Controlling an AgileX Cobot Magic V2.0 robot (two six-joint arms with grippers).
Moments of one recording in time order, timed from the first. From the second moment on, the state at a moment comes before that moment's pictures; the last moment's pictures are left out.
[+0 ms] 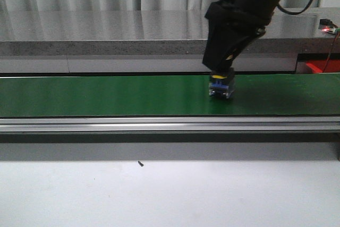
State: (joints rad) left arm 0.00 0.96 -0.73 -0.09 0.49 0.00; right arm 0.31 1.81 -1.47 0.42 0.91 -0.66
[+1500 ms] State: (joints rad) left arm 0.00 0.96 -0.73 -0.09 0.49 0.00; right arm -0.36 2.05 -1.57 0.43 0.79 -0.65
